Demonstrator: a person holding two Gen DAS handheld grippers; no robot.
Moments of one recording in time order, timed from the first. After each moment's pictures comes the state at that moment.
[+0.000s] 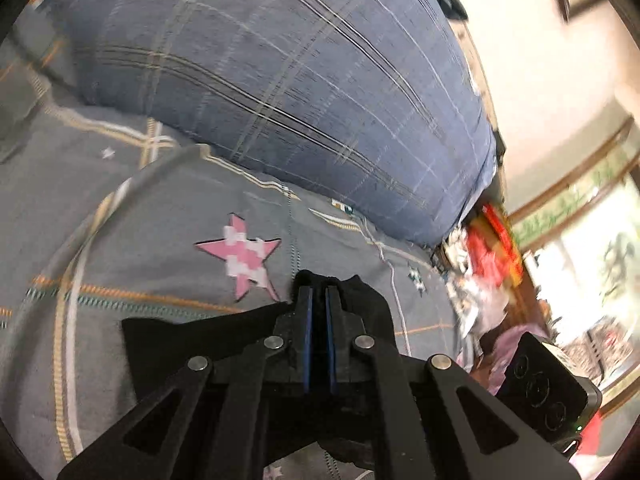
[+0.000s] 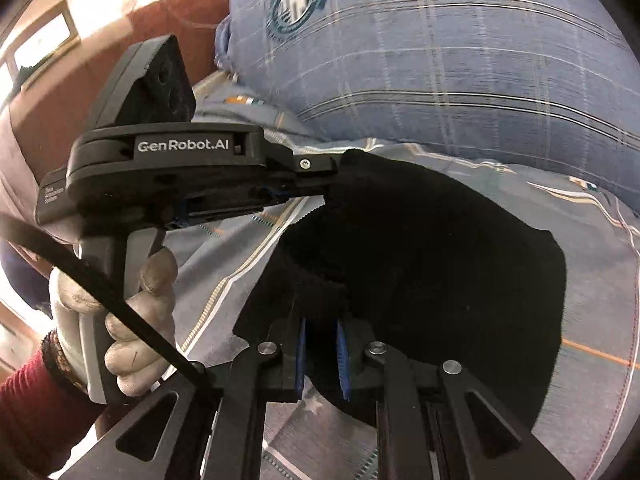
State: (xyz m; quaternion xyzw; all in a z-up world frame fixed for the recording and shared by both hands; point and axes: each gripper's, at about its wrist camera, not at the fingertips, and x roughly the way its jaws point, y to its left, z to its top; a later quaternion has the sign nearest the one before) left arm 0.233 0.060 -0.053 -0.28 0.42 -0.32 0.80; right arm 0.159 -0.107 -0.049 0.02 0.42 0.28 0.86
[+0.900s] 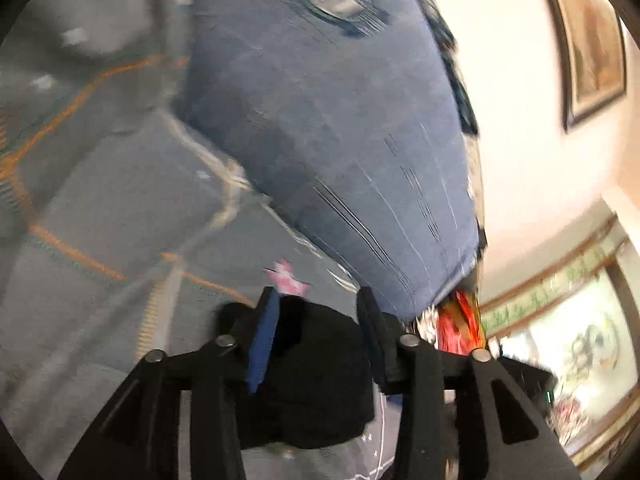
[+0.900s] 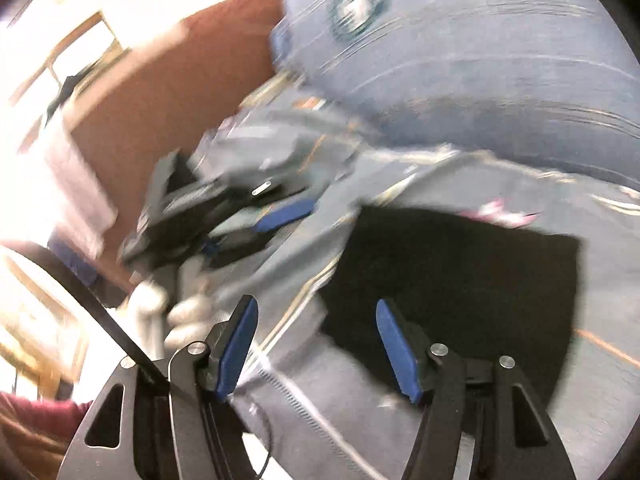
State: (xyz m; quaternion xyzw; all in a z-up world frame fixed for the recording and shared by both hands) left arm 0.187 0.156 -0.061 -0.41 0.34 -0.28 0.80; right arm 0.144 -0.104 -0.015 0.08 0.41 0.36 0.83
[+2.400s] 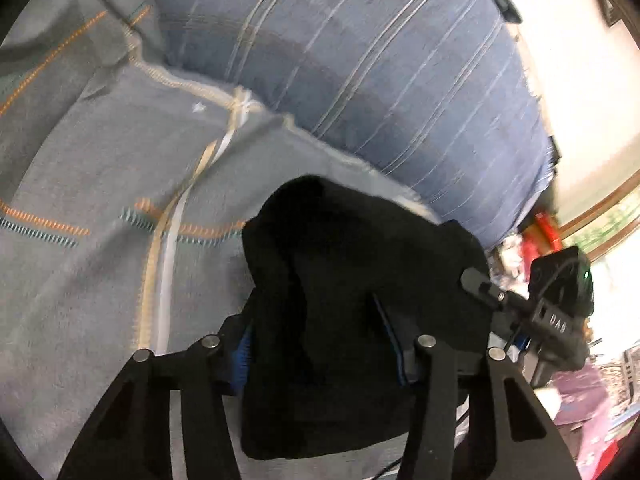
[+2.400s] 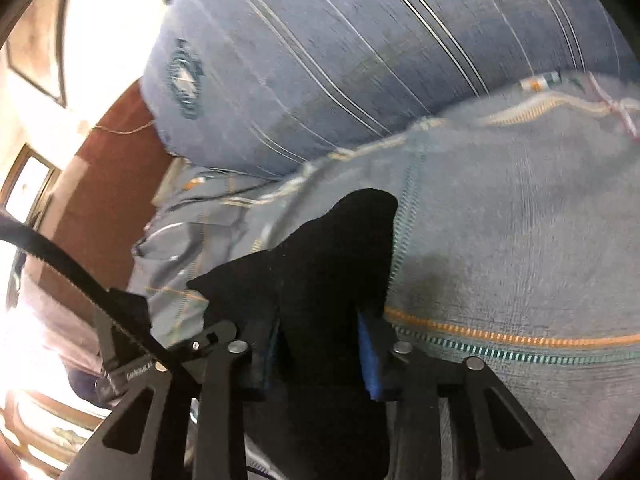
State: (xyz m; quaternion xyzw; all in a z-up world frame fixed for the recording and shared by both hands) left arm 0.200 0.074 -0.076 -0.26 0.45 -0.23 0.82; right arm 0.221 -0.217 -0.071 0.26 0.44 0.27 0.82
